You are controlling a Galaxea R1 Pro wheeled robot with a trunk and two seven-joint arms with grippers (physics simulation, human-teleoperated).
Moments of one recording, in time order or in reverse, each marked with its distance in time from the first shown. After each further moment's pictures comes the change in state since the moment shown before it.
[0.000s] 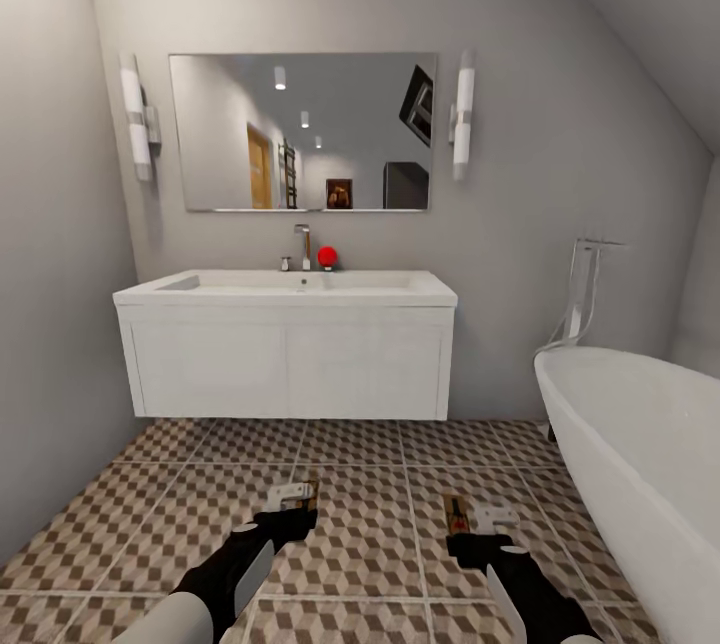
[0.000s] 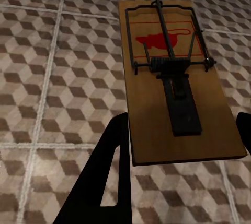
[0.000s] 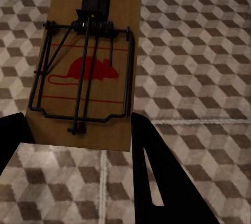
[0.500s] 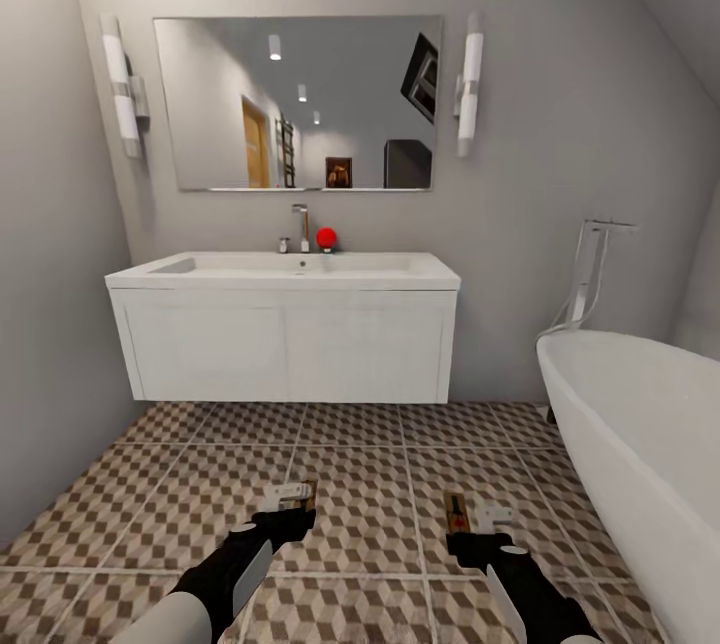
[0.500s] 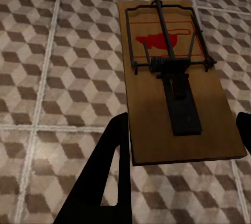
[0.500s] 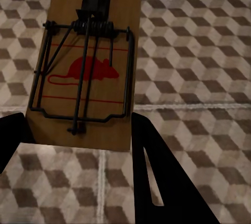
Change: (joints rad) left arm 0.000 0.005 -0.001 0.000 0.000 0.000 0.000; right arm 0.000 0.000 -0.001 0.001 0.000 -0.010 0.000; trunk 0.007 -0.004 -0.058
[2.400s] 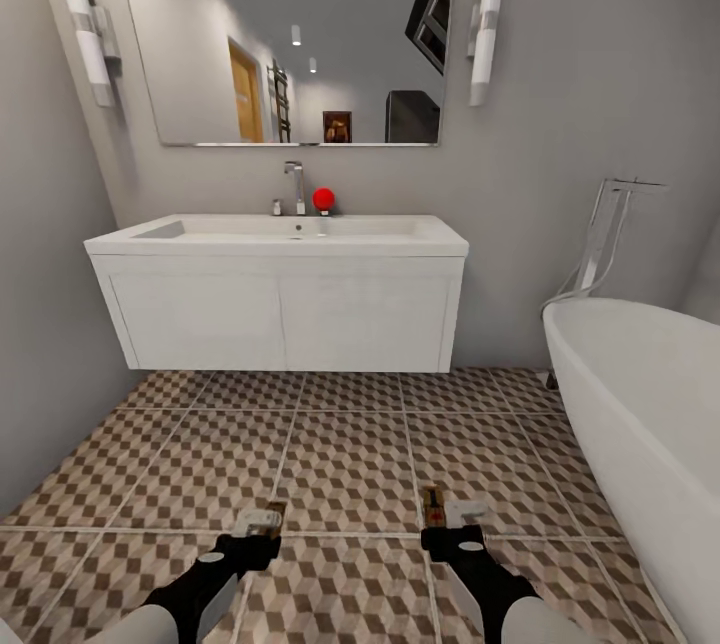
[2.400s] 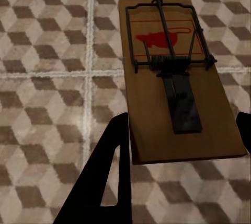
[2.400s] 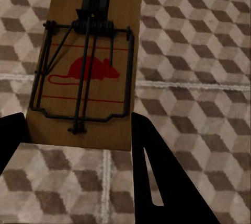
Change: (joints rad) left arm -0.010 0.089 -0.010 0.177 -0.109 -0.141 -0.017; right arm -0.140 0.097 0.014 0.302 0.086 -0.189 -0.167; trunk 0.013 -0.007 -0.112
